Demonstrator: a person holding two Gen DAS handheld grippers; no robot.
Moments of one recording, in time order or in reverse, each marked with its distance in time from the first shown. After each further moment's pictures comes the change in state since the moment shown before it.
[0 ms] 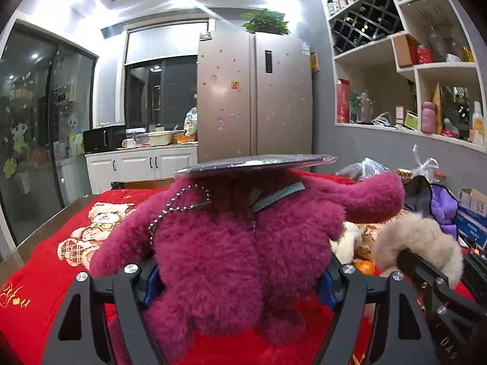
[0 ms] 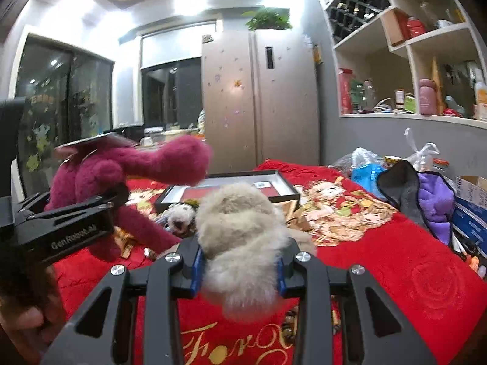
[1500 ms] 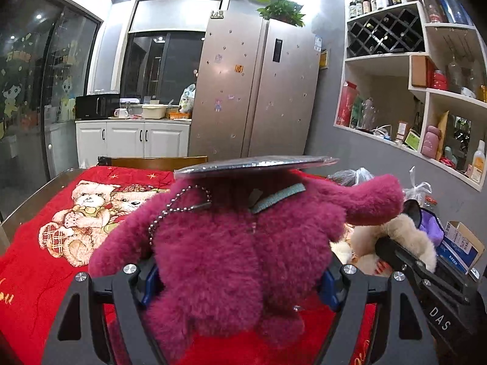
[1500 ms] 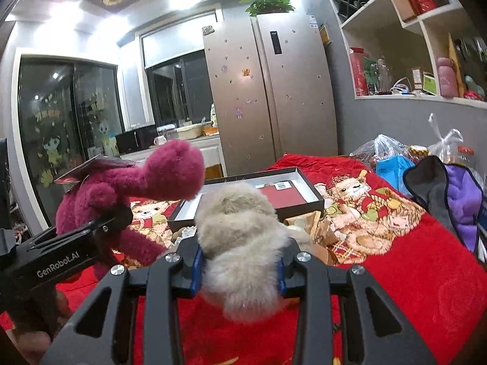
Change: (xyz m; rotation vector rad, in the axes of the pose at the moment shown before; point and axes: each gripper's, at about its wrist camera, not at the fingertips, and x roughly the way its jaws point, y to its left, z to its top) left arm 0.022 0.028 0.035 -0.138 0.103 -0.074; right arm 0.047 -0.012 0.051 0.092 0.076 0.089
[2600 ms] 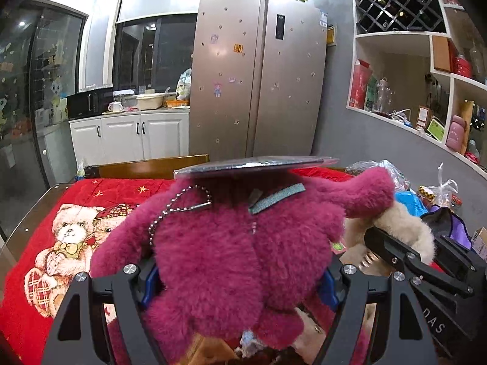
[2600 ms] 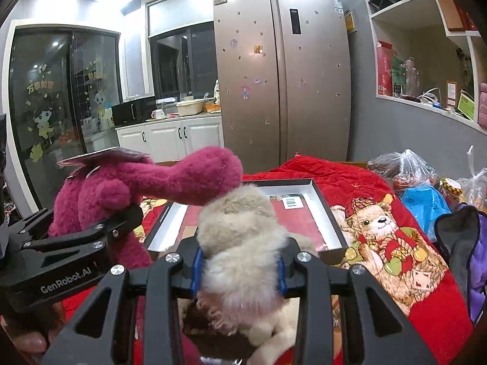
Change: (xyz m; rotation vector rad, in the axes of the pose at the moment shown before) left arm 0.107 0.010 0.056 0.052 0.102 0.025; right arm 0.140 -0.001 0.064 -0.084 0.126 -0.007
